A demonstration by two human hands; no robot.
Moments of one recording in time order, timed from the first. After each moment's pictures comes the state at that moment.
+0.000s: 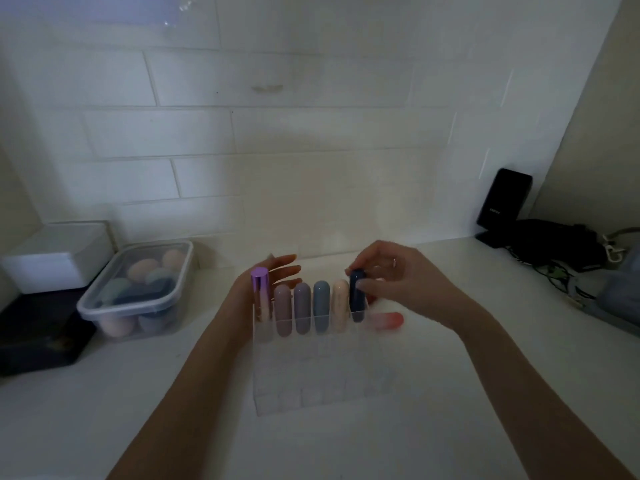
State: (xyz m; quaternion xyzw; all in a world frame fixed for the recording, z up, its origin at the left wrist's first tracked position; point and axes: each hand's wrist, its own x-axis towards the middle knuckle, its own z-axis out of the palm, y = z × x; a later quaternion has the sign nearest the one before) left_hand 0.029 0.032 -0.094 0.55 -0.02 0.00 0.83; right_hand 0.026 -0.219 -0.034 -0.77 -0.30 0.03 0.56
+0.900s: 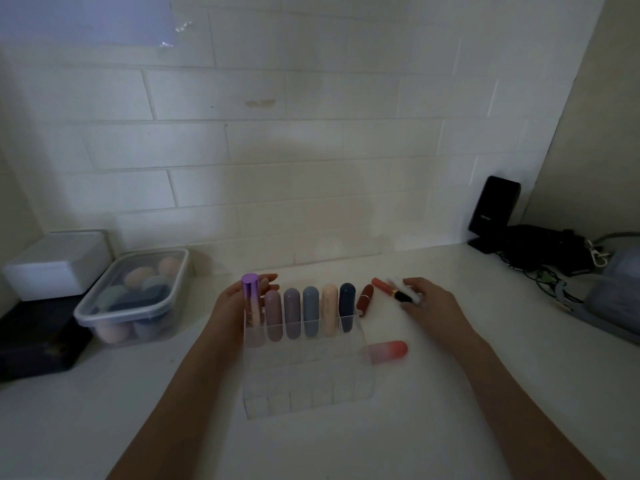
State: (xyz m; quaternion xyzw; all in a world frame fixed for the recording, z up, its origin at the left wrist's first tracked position) left_hand 0.018 0.021 -0.078 0.66 0.10 0.05 0.75; right_hand 0.077 -0.281 -0.115 -0.93 -0.07 -0.08 0.36
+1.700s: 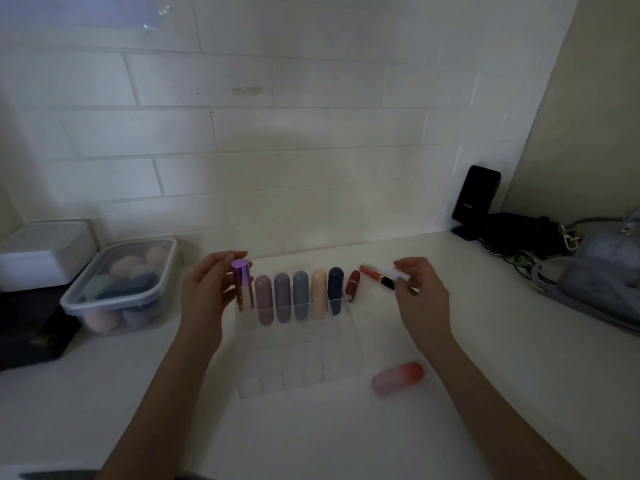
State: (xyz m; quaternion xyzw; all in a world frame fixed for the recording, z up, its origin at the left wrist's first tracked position) left_hand -0.027 0.022 -0.075 0.64 0.04 0.25 0.72; right_hand 0.021 -0.249 -0.102 -0.80 -0.04 -0.28 0.54
